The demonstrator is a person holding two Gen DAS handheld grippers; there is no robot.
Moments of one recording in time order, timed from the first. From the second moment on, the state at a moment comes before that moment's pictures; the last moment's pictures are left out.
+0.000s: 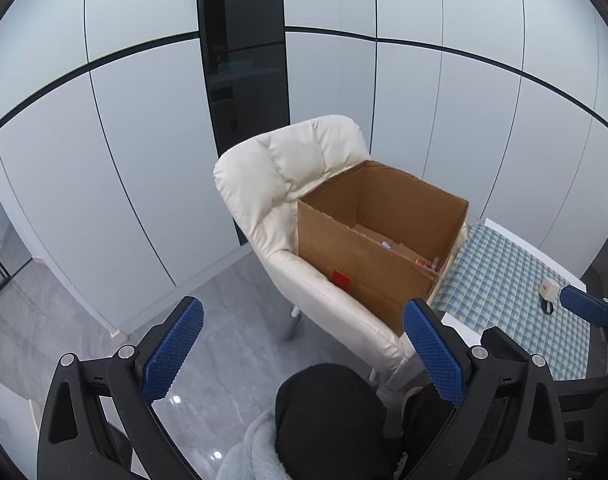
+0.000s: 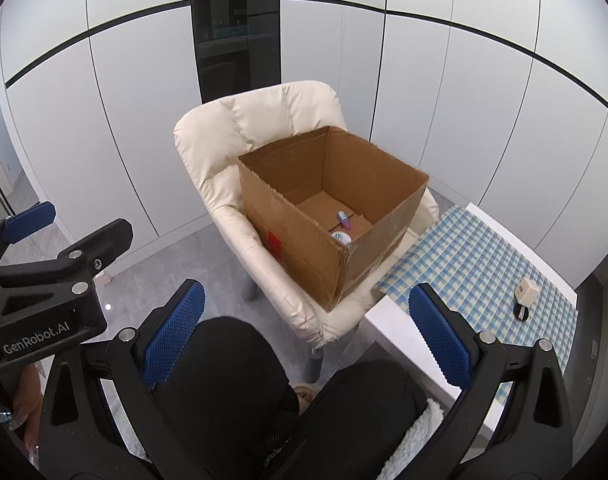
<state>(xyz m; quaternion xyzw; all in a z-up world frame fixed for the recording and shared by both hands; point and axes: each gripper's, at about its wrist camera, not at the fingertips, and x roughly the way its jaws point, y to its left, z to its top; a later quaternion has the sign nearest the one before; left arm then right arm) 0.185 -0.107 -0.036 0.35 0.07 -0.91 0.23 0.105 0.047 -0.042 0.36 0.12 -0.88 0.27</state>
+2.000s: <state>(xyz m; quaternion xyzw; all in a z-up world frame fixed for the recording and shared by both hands) 0.161 -0.053 -0.040 0.38 0.05 -0.91 0.13 0.101 0.123 -0.066 0.40 0.08 -0.90 0.18</state>
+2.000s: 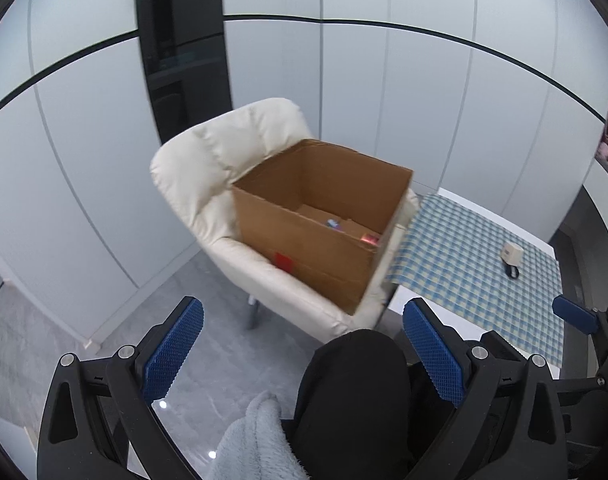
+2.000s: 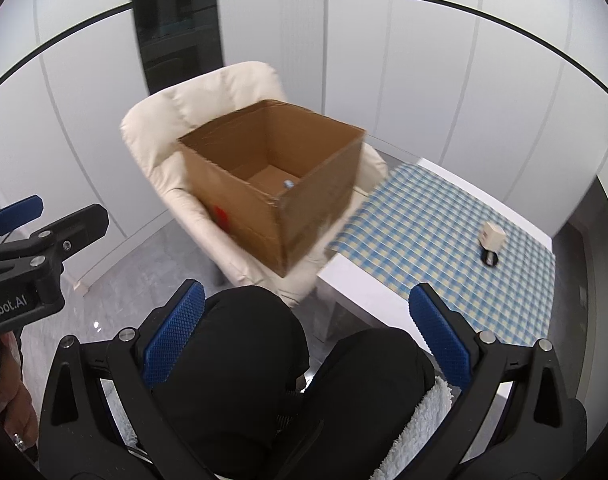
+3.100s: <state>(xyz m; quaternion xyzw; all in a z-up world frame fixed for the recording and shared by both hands) 0.100 0.076 -0.048 0.39 -0.02 -0.92 -0.04 0.109 0.272 -0.069 0.41 -0.01 -0.91 0.00</state>
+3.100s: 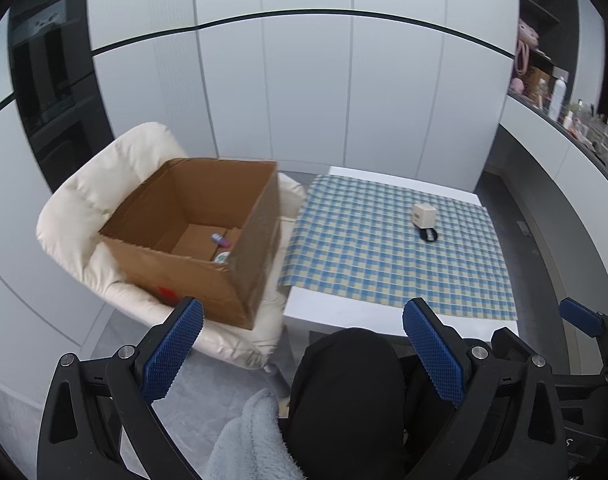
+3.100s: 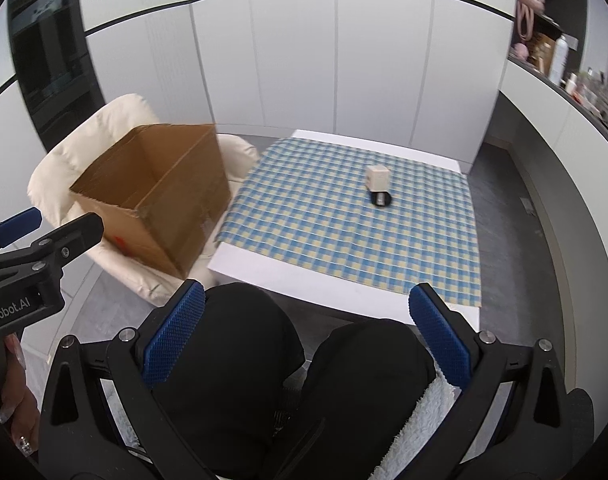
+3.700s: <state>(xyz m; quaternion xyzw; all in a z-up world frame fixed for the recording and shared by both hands) 0.070 0.119 -0.063 0.41 -0.04 -0.91 -0.07 0.101 0.318 -0.089 0.44 -0.05 -0.90 -0.04</state>
